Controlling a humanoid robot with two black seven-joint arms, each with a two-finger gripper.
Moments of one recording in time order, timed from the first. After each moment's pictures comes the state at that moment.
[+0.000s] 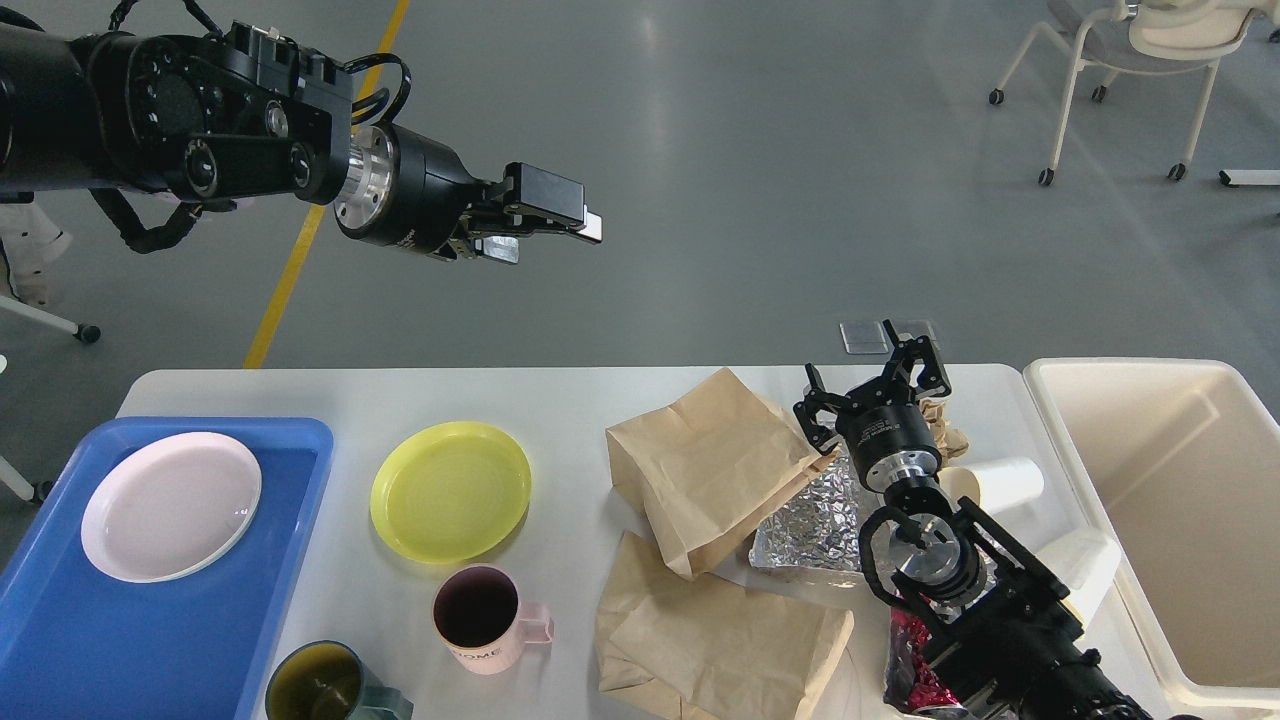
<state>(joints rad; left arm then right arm) -2.13 0.14 1.42 -1.17 -0.13 -0.42 -0.66 0.45 0.06 1.19 0.67 -0.30 0.21 0.33</state>
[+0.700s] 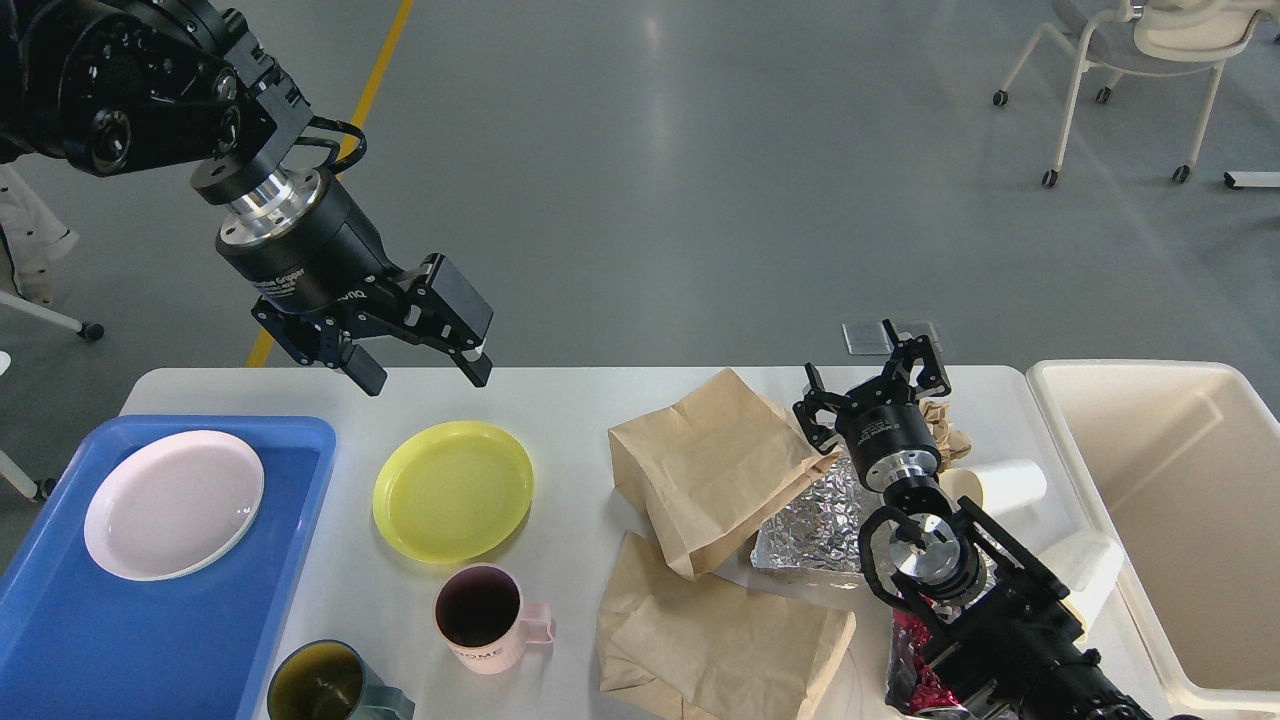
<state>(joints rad) -2.22 0.15 1.50 -1.19 0.22 -0.96 -0.66 0.45 0.06 1.19 0.67 -0.30 0.21 0.33</state>
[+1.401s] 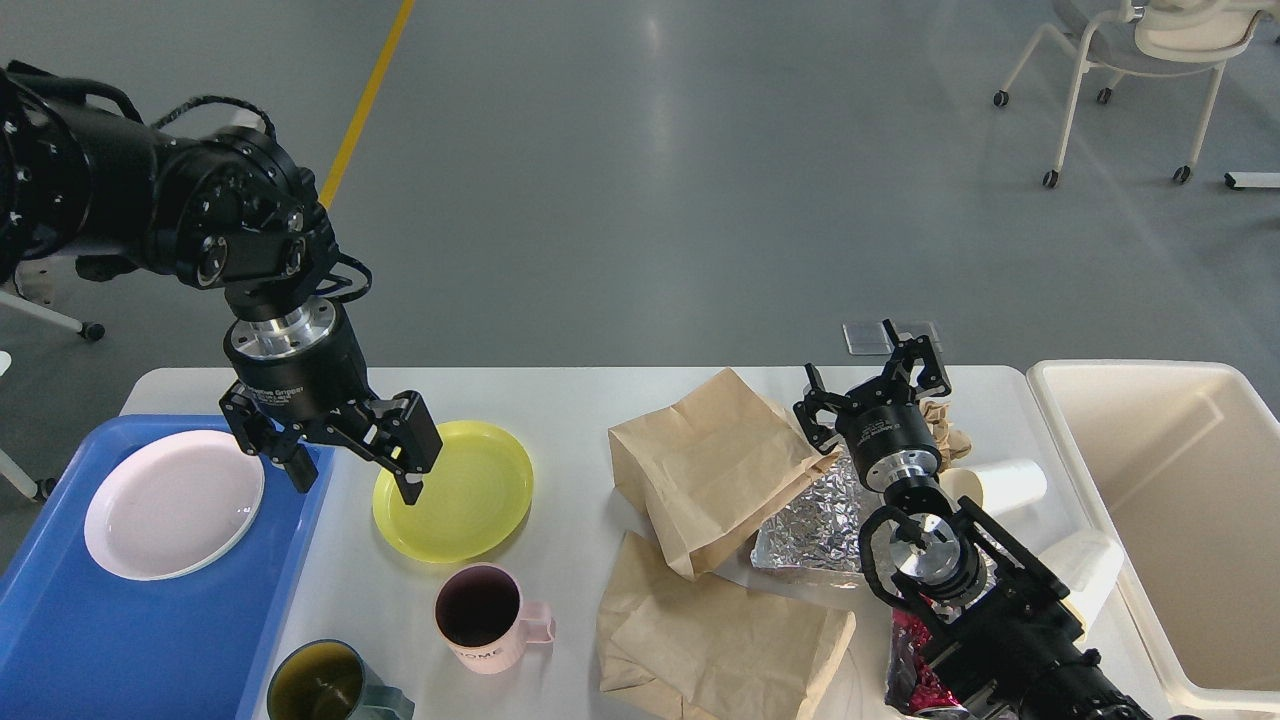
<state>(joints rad) -1.98 0.08 1.48 -1.18 0.16 -0.96 -0.29 0.45 0.06 1.19 0.67 -0.30 0.21 0.33</state>
